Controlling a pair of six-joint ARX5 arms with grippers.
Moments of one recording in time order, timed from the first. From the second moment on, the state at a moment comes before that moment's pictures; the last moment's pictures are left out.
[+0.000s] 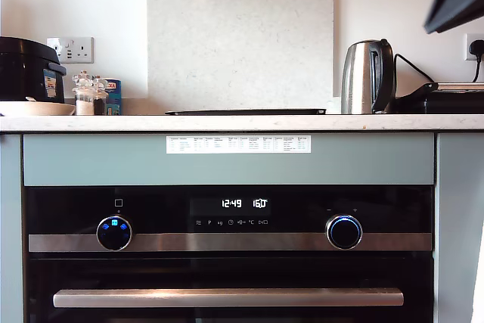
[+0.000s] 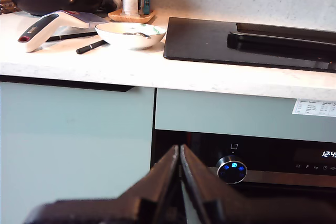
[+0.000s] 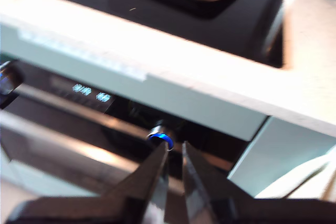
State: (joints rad) left arm -0.09 0.07 0.09 -0.09 -0.08 -0.17; right arm 0.51 0.77 0.63 -0.25 0.28 -0.08
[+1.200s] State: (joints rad) left arm -0.09 0.07 0.09 -0.38 -0.08 -0.17; right arm 0.05 0.28 0.40 -0.13 0.14 -0.10
